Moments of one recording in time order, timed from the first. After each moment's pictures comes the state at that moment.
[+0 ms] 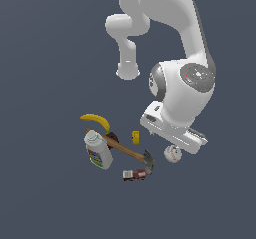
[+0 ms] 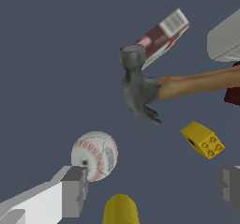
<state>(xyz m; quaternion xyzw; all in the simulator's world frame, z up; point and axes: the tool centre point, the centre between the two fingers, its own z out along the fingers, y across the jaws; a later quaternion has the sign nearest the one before) 0.087 0.133 0.163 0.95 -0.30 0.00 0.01</state>
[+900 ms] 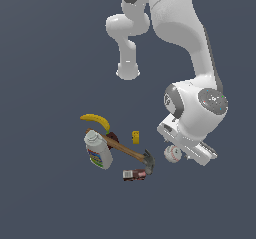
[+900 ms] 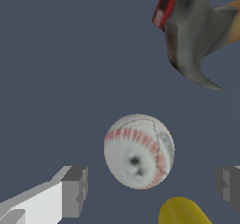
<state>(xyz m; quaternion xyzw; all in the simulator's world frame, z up) 0.093 0.198 0.099 0.92 -0.38 0.00 0.00</state>
